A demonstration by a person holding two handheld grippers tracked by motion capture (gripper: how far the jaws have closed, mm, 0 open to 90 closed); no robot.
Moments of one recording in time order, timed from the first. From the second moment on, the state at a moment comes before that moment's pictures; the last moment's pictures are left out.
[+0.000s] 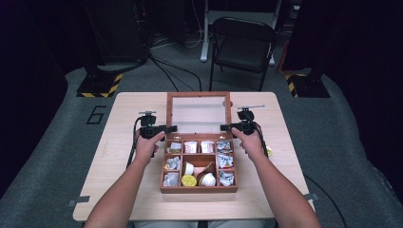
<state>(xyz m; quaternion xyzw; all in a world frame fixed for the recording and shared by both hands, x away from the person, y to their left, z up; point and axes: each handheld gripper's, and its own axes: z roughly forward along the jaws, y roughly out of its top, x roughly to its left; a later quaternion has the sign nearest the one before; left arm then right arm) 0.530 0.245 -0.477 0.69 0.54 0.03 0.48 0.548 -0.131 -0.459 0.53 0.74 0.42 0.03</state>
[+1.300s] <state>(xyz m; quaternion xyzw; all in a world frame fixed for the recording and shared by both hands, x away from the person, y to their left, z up) 0.509 0.247 -0.445 0.69 0.51 0.05 0.51 0.518 -0.133 -0.427 0.50 0.75 0.43 0.07</state>
